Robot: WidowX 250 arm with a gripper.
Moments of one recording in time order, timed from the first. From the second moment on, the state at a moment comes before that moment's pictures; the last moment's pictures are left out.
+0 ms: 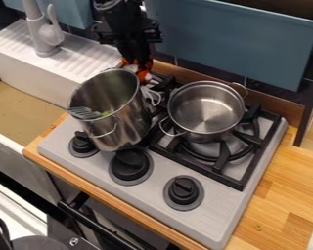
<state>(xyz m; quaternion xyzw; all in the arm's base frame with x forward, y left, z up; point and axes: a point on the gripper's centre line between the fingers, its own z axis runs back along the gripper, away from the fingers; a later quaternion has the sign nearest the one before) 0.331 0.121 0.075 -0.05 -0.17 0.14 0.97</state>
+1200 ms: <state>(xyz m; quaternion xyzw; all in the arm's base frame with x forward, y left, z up) 0.335 0.014 0.100 -0.10 -0.15 0.17 0.97</state>
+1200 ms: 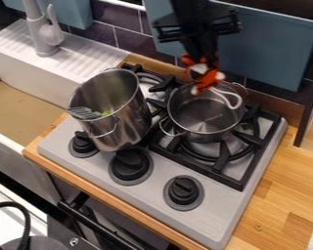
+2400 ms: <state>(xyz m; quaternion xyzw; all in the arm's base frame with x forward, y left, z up) 0.320 0.001 0.078 -0.12 -0.07 0.15 0.98</state>
